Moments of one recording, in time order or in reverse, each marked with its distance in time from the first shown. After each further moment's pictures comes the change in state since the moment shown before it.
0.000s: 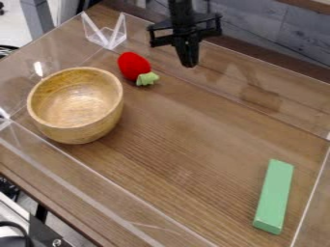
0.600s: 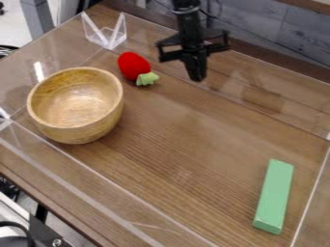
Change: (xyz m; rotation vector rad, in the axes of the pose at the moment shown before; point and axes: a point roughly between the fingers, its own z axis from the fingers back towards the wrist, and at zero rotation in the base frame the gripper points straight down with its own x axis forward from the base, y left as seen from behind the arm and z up) arm -0.013 -0.018 -0.027 0.007 -0.022 0.026
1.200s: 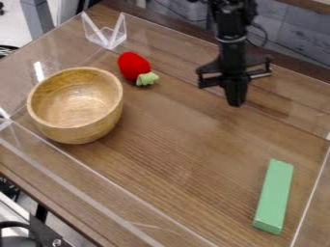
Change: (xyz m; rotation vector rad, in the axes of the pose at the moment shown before) arm -0.031 -0.044 -0.026 0.013 -0.024 0.058
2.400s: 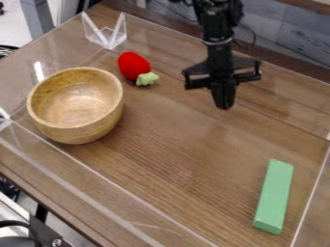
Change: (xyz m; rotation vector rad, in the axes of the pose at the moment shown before) arm -0.004 0.024 0.019 -0.035 -0.016 -0.100
